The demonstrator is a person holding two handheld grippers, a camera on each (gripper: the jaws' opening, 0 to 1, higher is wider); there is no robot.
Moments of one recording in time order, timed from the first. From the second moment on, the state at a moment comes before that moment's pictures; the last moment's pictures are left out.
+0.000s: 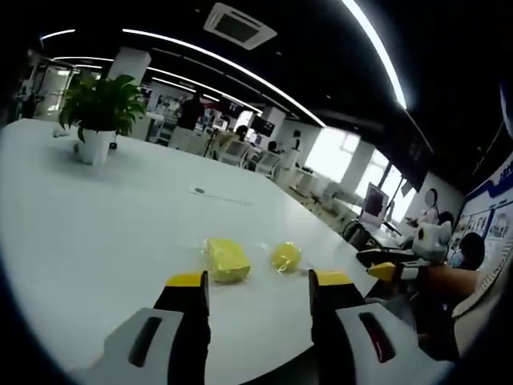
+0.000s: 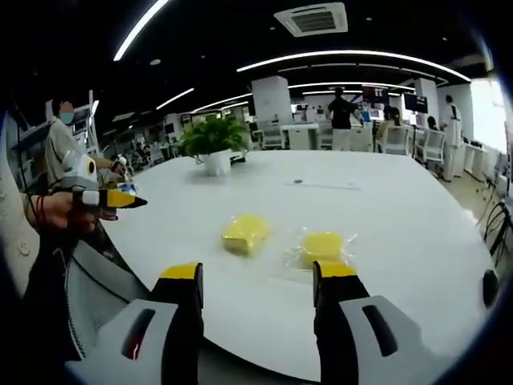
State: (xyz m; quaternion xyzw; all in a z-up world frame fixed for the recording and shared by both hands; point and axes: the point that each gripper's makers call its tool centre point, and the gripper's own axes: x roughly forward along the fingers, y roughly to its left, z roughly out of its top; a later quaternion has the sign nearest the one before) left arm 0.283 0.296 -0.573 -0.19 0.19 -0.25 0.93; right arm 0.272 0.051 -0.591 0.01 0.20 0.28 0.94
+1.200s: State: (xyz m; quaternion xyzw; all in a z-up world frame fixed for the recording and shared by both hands) left arm 0.283 0.291 -0.571 -0.17 0.19 -0.25 0.93; right arm 0.271 0.048 -0.596 0.02 0.21 0.28 0.94
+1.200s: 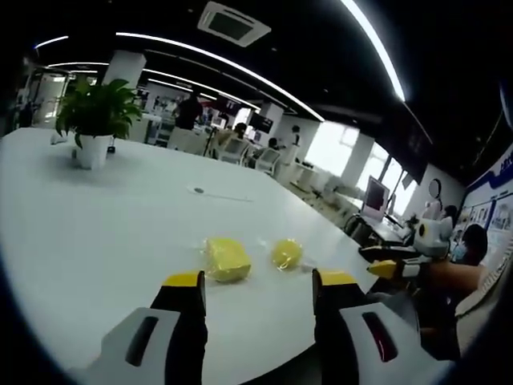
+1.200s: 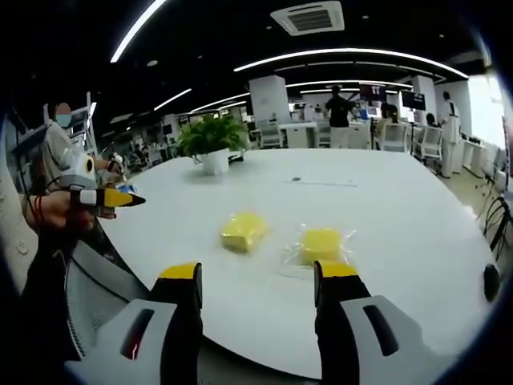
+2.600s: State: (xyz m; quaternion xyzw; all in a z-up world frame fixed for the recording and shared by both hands) left arm 0.350 0.300 -0.592 -0.30 0.23 -0.21 0.90; right arm 0.284 0.035 -0.624 0.01 0.26 0.28 0.92
